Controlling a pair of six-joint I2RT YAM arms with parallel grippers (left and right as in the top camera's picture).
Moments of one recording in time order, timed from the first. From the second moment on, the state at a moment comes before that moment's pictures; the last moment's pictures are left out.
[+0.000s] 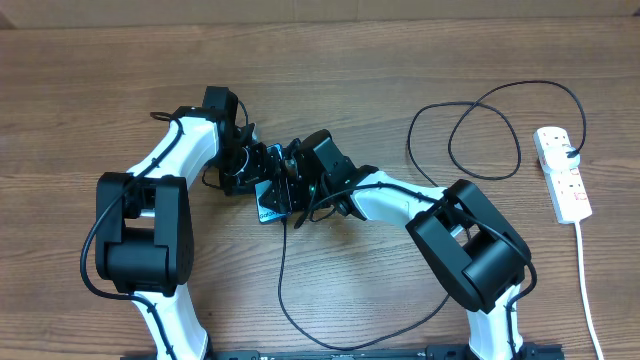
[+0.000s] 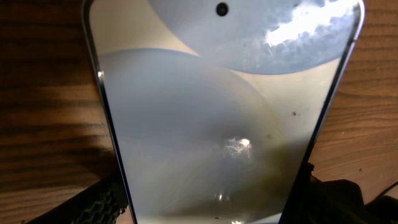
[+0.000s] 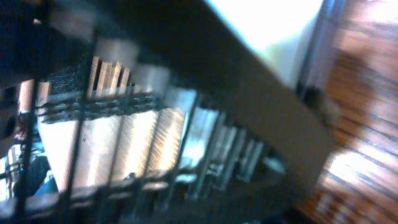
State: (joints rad) left arm -0.11 2.03 1.35 -0.88 0.43 -0.28; right arm 0.69 2.08 1.18 0.00 -0.55 0.61
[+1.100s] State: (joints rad) left arm 0.00 2.03 1.48 -0.98 0.75 -0.12; right arm 0.58 2.04 1.18 -0.01 -0.72 0.64
